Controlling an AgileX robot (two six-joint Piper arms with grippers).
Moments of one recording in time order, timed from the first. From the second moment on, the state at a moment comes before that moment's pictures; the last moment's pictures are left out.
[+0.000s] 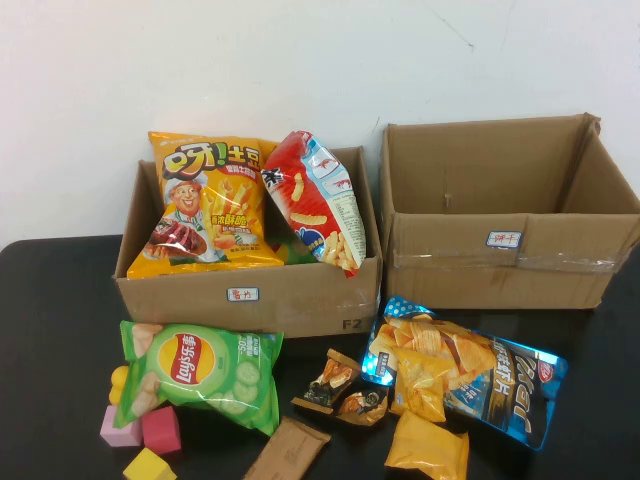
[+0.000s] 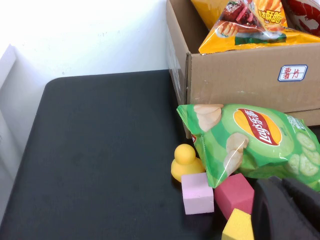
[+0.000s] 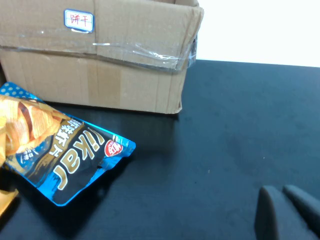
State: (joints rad) right arm 0.00 -0.01 0.03 -0.06 0.41 -0.05; left arm -0.01 -0.01 0.02 -0.14 0.38 0.11
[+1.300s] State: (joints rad) right arm 0.00 -0.01 0.03 -0.06 0.37 -0.05; left arm -0.01 -0.01 0.03 -0.14 0.26 0.11
